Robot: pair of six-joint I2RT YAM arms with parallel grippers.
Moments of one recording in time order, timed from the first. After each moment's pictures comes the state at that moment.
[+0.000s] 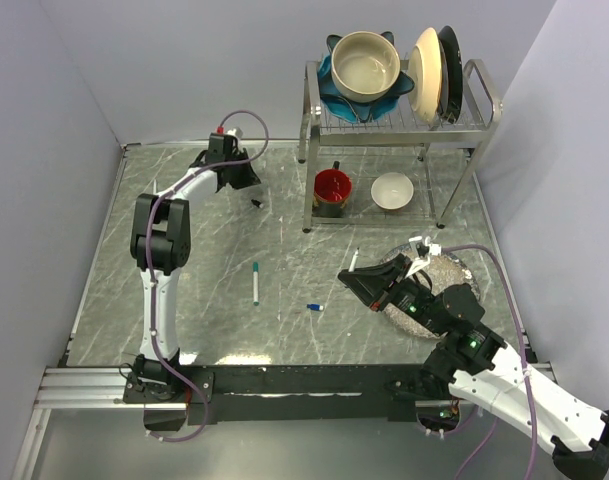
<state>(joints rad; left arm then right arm) -0.20 2.29 1.80 -0.20 0.26 -0.49 0.83 0.42 0.43 0.13 -0.09 0.61</state>
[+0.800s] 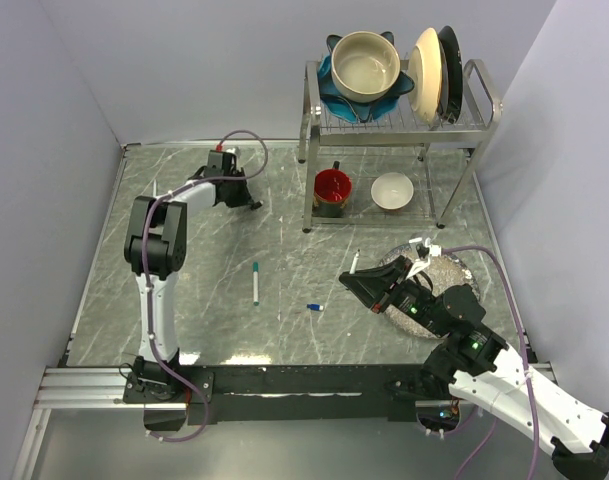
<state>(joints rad) -0.20 2.21 1.58 -0.18 0.20 -0.43 0.83 0.40 0.43 0.10 -0.10 0.61</state>
